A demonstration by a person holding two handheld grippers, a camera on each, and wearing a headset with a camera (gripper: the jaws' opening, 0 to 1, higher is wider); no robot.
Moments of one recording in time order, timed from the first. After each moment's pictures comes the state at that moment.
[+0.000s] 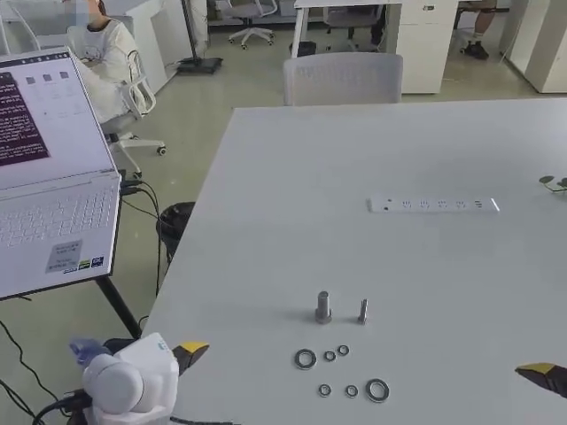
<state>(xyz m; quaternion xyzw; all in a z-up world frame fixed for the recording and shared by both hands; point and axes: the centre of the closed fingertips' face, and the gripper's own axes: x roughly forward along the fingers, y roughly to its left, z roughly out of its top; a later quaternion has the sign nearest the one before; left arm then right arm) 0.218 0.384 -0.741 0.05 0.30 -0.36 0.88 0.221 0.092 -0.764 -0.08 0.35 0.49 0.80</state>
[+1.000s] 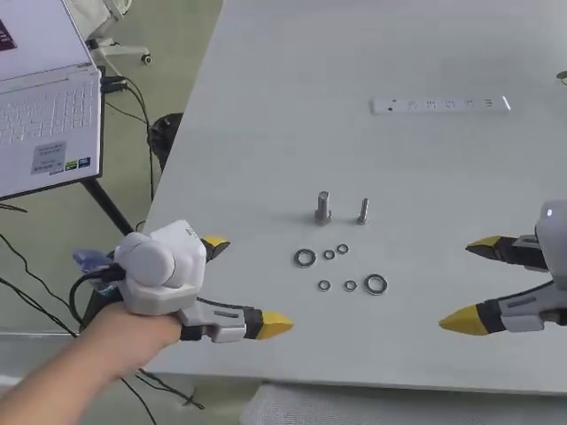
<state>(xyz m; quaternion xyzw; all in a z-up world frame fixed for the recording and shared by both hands) 0.228 0.365 -0.766 0.08 0.31 -0.39 0.86 0.240 0.141 -0.774 -0.13 0.35 0.53 0.76</state>
